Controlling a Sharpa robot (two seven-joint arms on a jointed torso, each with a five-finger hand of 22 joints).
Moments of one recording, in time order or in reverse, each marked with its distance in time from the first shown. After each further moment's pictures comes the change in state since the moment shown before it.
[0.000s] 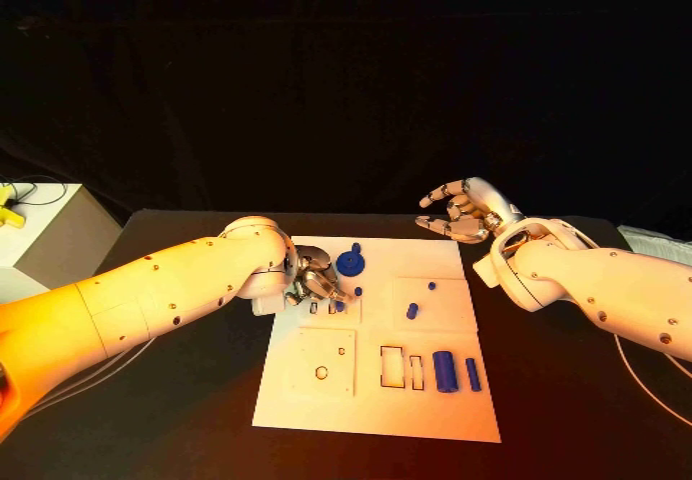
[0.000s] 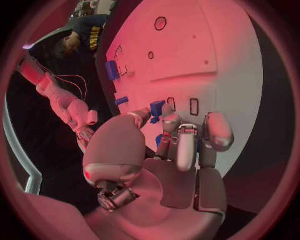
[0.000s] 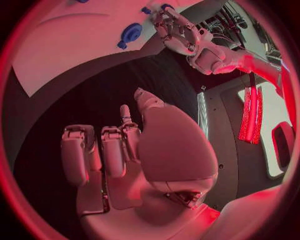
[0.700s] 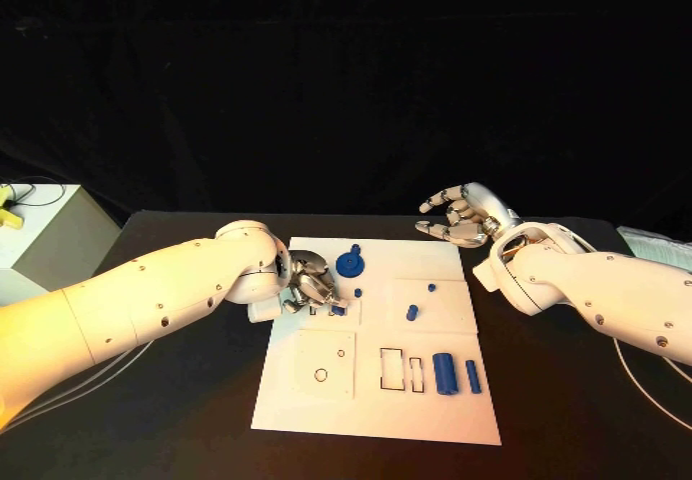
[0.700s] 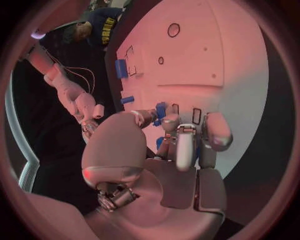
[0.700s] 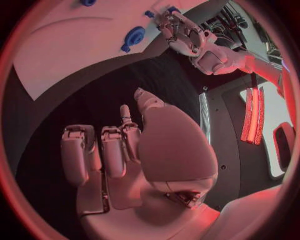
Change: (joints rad) left arm -0.004 -0.032 0.001 0.022 0.116 -0.002 0.003; left_hand 0.064 -0.019 0.249 -0.007 0.005 -0.020 -0.022 0.072 0.054 0.002 -0.027 -0.010 -0.006 0.002 -0.024 -0.008 0.000 0.000 -0.003 -0.018 0.000 -0.005; right arm -0.007 0.001 -0.001 -0.008 -0.002 0.005 -0.011; right_hand 0.000 0.000 0.000 0.000 0.000 0.000 0.000 0.000 -0.001 0.000 0.000 0.000 0.000 0.000 0.000 0.000 0.000 0.000 0.000 0.000 0.000 0.000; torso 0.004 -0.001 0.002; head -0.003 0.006
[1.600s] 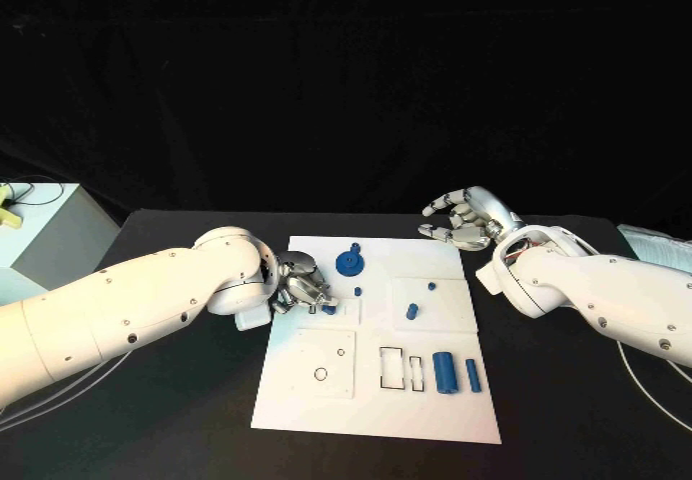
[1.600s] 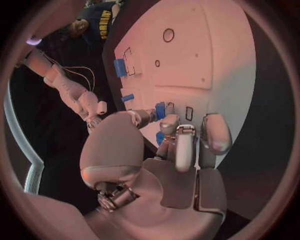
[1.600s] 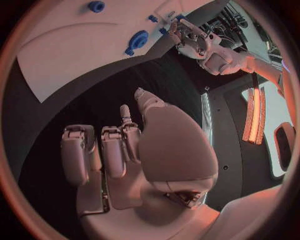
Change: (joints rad) left arm -0.010 -0.102 -0.002 0.145 -0.049 -0.123 -0.010; left_hand -0.044 -0.035 0.052 -0.036 0.020 0.008 0.001 0.032 0.000 0.060 -0.015 0.019 0.050 0.001 -0.009 0.012 0.000 0.000 0.022 -0.014 0.015 0.049; right arm -0.010 -0.012 -0.001 0.001 0.000 0.006 -0.006; right_hand -0.004 -0.004 0.003 0.003 0.000 0.000 0.000 0.000 0.000 0.000 0.000 0.000 0.001 0.000 0.000 0.000 0.001 0.000 0.000 0.000 0.000 0.001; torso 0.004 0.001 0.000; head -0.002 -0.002
